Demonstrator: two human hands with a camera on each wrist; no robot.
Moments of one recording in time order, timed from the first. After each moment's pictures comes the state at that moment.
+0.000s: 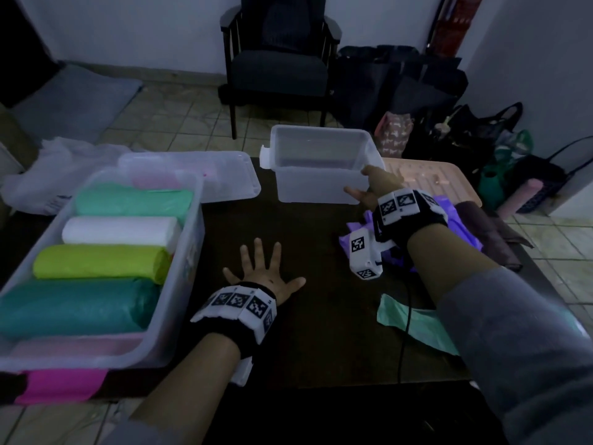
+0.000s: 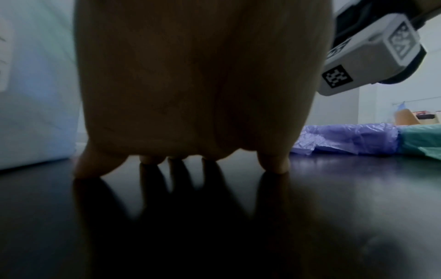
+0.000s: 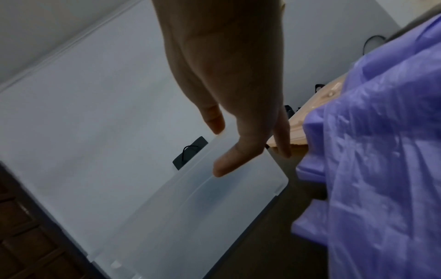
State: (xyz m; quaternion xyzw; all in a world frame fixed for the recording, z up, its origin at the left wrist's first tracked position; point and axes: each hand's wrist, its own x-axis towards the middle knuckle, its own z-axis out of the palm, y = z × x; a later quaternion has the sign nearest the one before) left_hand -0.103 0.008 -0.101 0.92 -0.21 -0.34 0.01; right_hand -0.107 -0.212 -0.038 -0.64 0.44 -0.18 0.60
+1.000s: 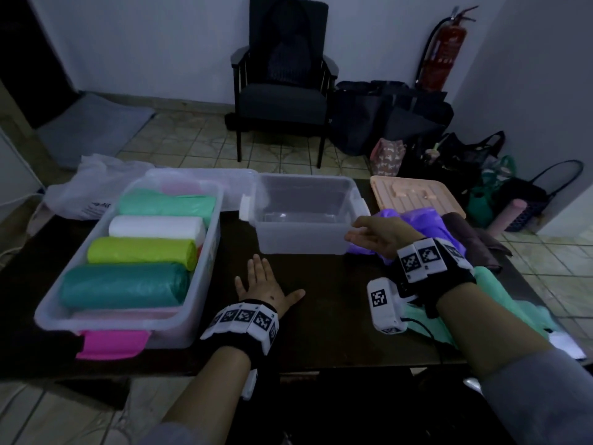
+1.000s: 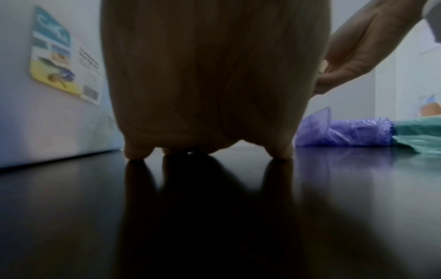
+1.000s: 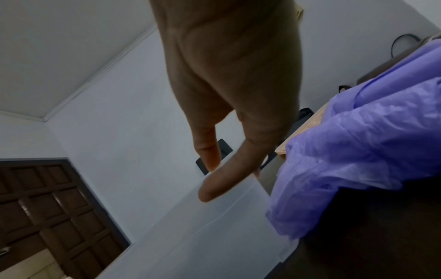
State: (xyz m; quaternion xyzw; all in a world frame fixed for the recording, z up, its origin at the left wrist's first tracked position) left_hand -0.132 0.040 -0.112 0.93 -0.21 -0.28 0.07; right_hand -0.180 -0.161 -0.021 -0.57 0.44 -0.03 0.69
